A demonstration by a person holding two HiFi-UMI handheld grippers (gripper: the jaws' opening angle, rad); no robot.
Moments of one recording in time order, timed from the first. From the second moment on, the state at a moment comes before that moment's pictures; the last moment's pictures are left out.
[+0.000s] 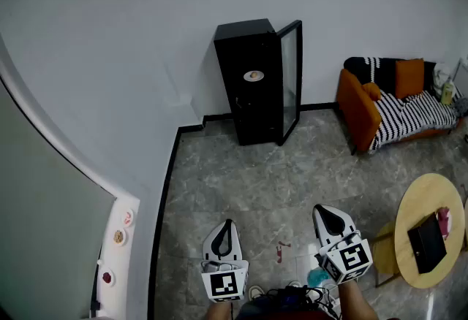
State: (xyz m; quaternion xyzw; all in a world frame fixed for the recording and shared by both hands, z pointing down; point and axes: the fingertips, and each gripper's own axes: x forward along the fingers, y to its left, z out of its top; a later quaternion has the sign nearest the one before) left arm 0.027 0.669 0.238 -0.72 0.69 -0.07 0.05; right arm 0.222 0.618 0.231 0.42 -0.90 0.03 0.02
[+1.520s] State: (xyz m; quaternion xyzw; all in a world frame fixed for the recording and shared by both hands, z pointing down) left arm 0.042 0.562 0.239 -0.72 0.70 0.00 0.04; right arm 0.218 0.507 0.232 0.42 -0.91 0.01 -0.01
